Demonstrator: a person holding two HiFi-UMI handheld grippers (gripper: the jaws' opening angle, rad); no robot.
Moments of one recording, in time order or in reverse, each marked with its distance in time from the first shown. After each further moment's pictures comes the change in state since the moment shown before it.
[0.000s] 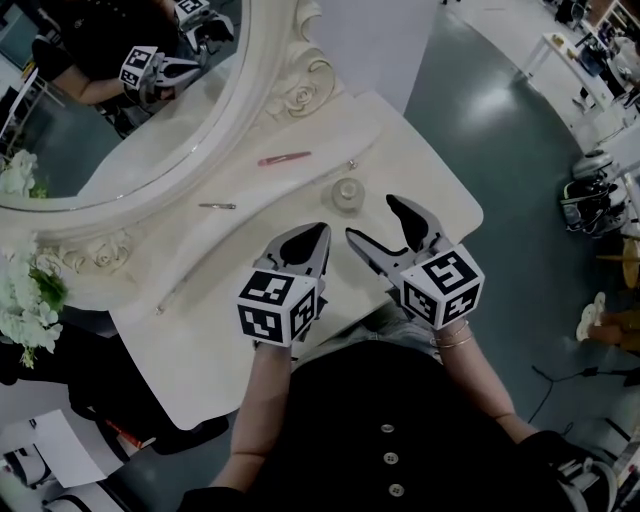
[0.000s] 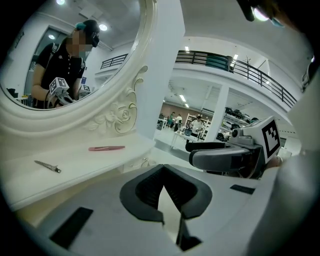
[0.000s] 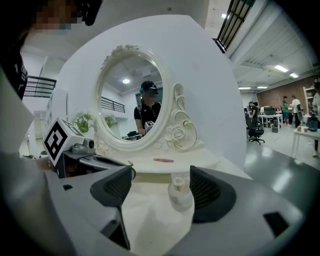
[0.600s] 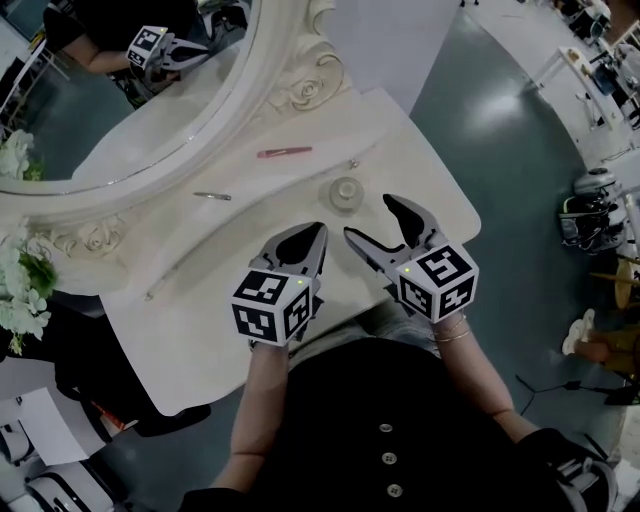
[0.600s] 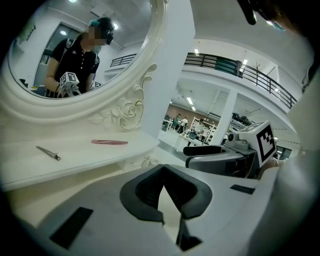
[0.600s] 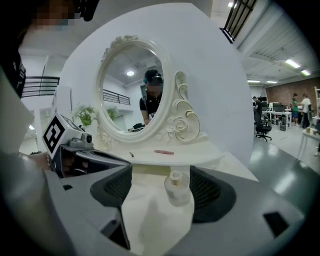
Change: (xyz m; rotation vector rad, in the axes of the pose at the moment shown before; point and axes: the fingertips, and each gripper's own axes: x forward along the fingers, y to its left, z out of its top) left arm 0.008 0.003 -0.004 -0.093 -0.016 0.040; right arm 0.012 -0.014 -0.013 -0.030 0.101 0.071
